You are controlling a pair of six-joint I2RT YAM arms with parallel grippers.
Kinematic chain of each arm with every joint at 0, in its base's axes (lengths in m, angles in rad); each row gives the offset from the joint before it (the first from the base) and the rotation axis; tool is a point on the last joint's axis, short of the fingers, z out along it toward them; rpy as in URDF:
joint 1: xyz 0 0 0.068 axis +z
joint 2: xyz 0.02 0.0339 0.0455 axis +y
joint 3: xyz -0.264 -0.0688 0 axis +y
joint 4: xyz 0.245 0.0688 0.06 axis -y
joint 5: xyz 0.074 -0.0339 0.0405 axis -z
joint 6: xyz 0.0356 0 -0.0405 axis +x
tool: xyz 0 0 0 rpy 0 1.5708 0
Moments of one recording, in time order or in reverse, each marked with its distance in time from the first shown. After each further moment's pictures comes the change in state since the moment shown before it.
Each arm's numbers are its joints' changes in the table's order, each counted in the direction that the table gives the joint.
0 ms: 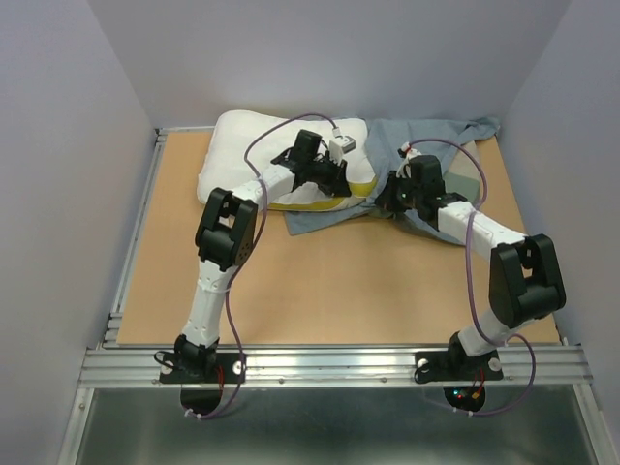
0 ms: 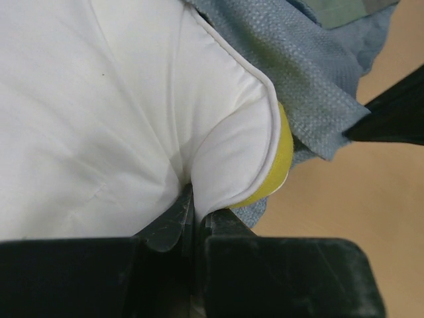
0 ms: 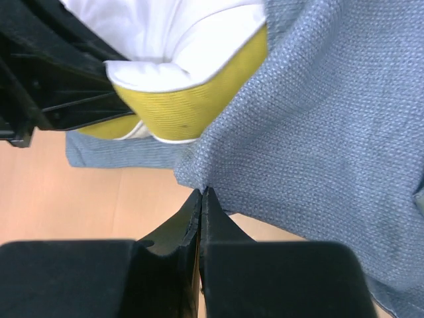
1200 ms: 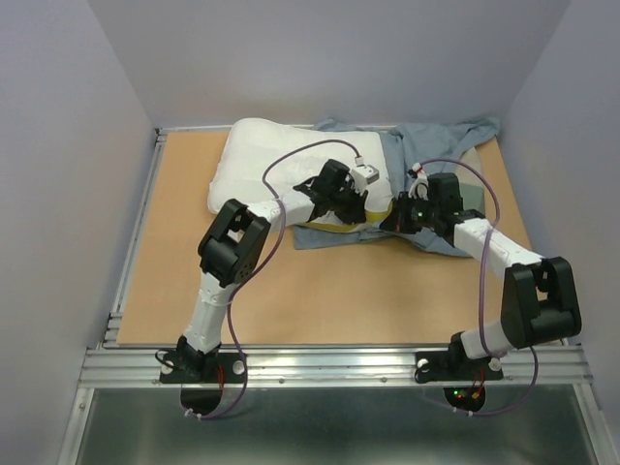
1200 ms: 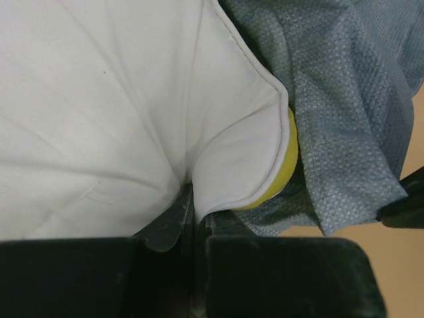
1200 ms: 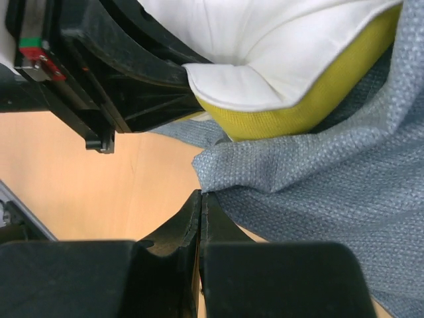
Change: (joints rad) left arm -0.209 -0.118 0.265 0.134 -0.309 -0.071; right arm -0.076 -0.152 0.181 -0.075 -0.285 0.004
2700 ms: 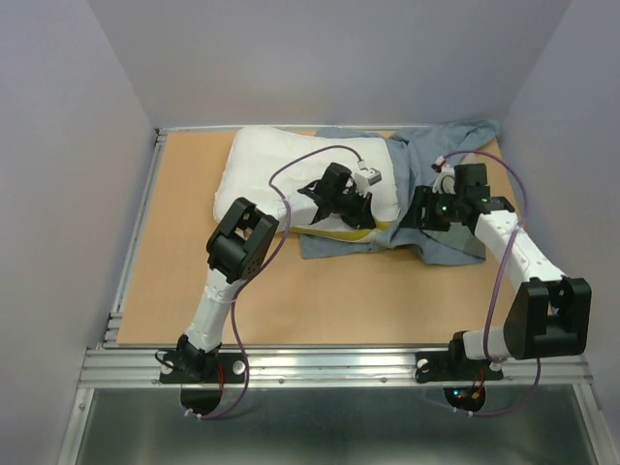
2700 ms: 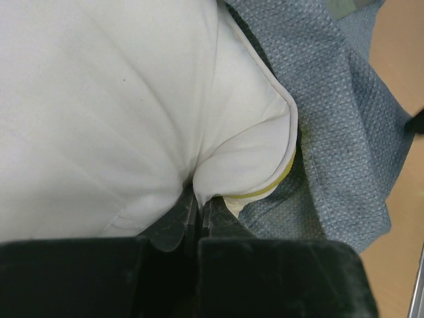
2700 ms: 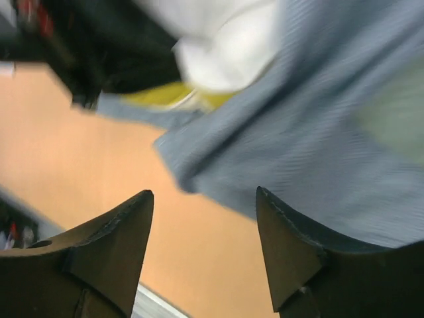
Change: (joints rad) left arm 0.001 0.076 -0.020 0.098 0.174 -0.125; right arm -0.106 -0.080 -0.095 -0.374 -0.010 -0.166
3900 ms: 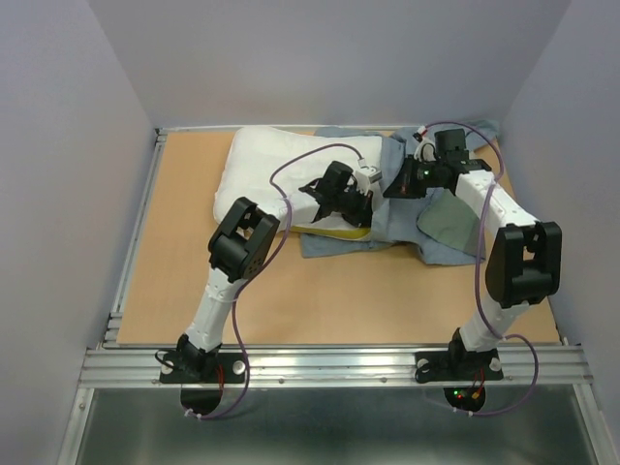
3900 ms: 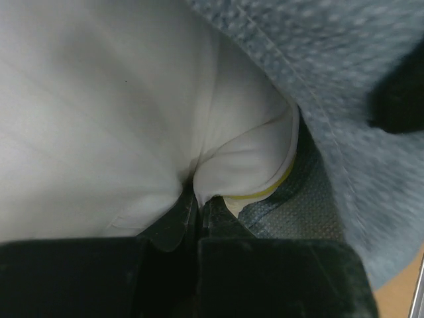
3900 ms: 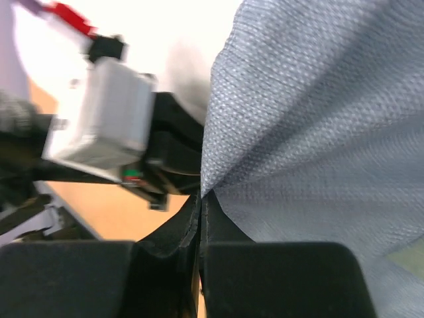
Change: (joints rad) left arm -0.001 0.014 -0.034 -0.022 -0.021 -0.013; right arm 0.001 0.364 -0.409 -0.029 -0.067 0.119
